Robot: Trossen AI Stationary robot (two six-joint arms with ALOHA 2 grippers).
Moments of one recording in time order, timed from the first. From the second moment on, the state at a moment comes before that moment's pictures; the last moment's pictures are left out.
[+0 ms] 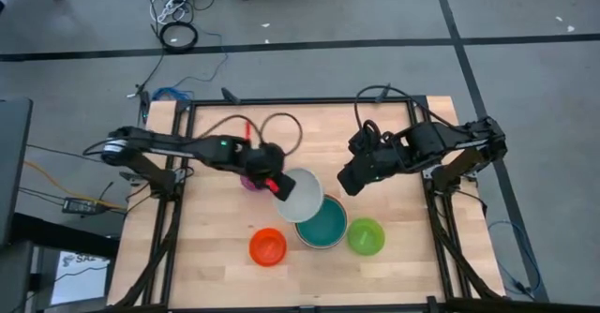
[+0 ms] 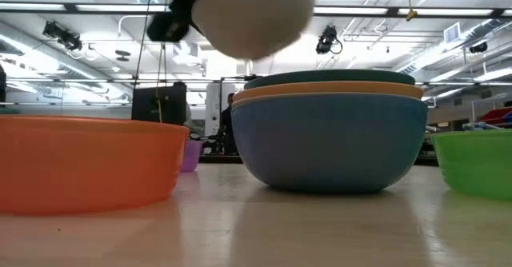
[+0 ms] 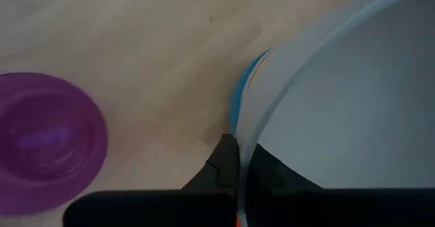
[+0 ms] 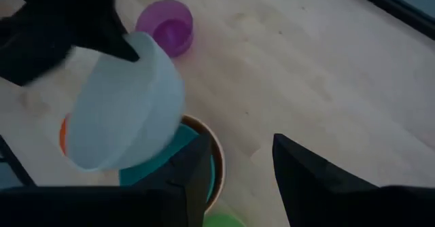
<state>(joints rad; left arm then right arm) -0.07 1.55 1.36 -0.81 -0.05 -0.96 0.30 1.59 1.93 -1.48 0.45 1.07</state>
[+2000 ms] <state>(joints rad) -0.05 1.73 1.40 -0.54 0.28 -1.03 0.51 1.58 1.93 -1.57 0.53 1.36</state>
